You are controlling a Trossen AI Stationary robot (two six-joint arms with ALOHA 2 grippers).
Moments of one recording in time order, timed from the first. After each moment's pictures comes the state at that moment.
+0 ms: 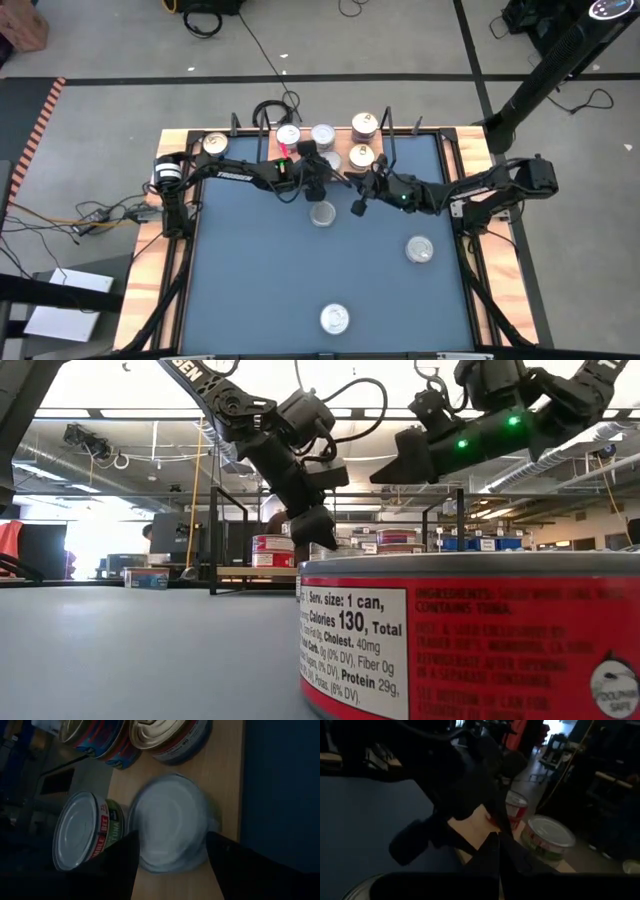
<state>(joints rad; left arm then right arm) 0.24 1.85 1.17 -0.01 -0.47 0.48 -0.09 1.42 0.52 0.73 0.45 -0.17</state>
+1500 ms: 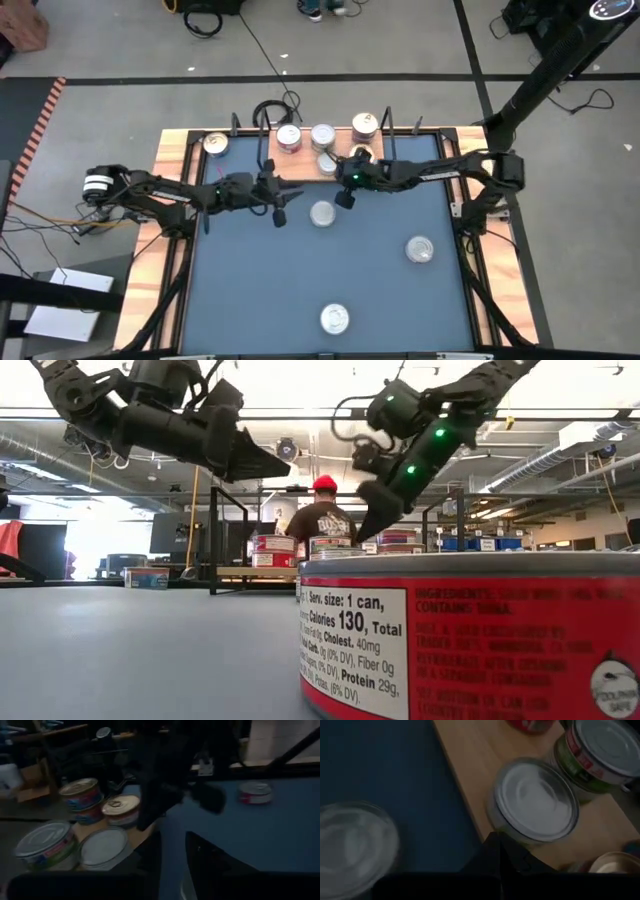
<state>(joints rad) 0.12 1.29 0.47 0.66 -0.15 0.12 -0.24 1.66 0.97 -0.09 0.29 -0.01</state>
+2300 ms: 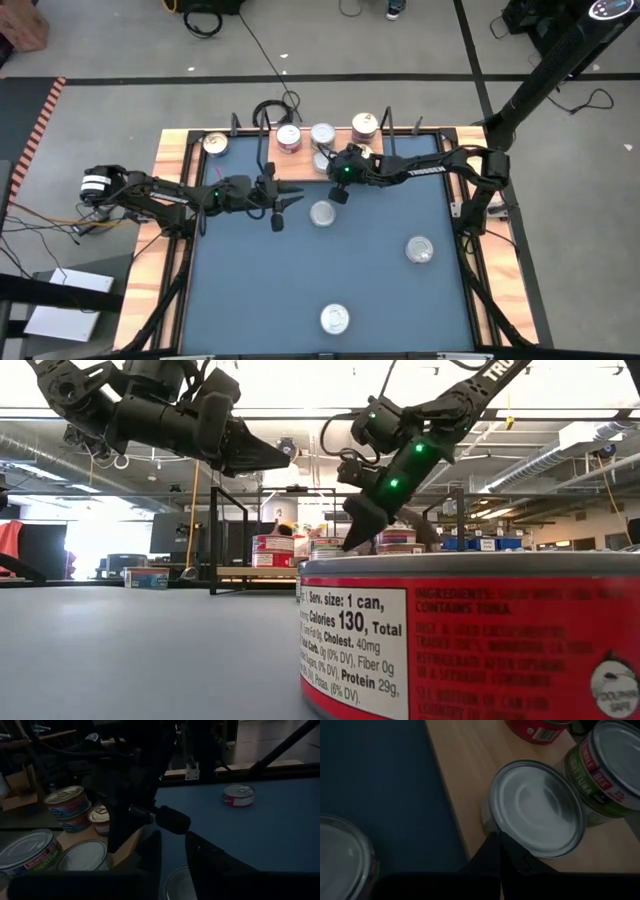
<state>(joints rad) 0.08 1.27 0.47 0.66 -0.13 0.13 -0.29 1.78 1.06 -0.07 0.24 -0.11</state>
